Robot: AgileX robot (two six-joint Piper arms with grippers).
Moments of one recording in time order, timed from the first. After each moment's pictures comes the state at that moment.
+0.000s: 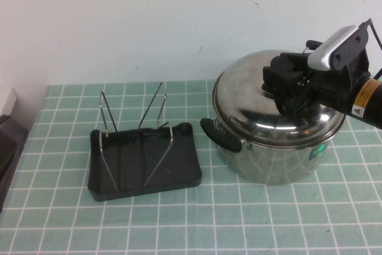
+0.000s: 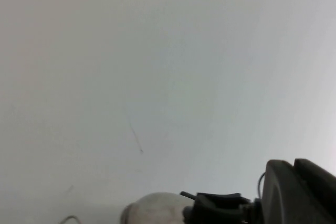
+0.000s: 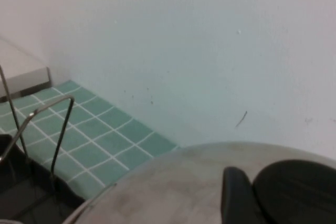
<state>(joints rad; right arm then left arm) 0.20 1.83 -0.94 -0.79 -0.82 0.45 -0.06 0.41 -0.32 0.99 -0.53 -1.53</state>
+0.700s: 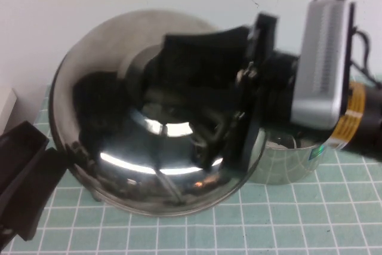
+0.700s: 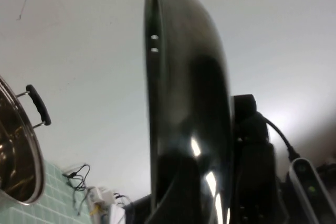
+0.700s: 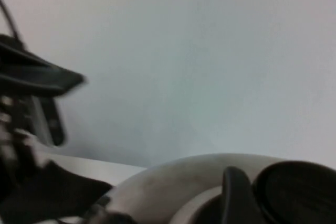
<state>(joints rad) 0.63 1.47 -0.94 -0.89 -0.99 0.50 -0.06 0.41 -0.32 1.14 -0.70 -2.49</state>
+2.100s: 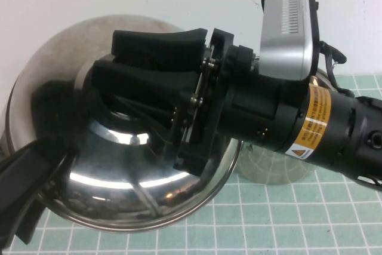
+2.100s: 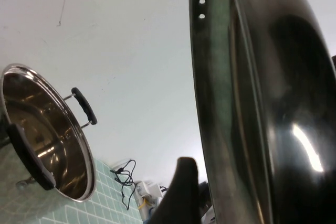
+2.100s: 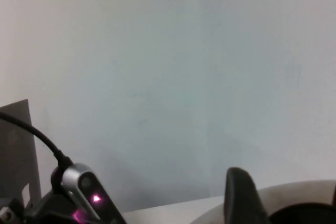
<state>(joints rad) 0.82 1.48 -1.00 -0.68 -0.86 0.72 -0.06 0.41 -0.32 1.27 -0.67 -2.47</state>
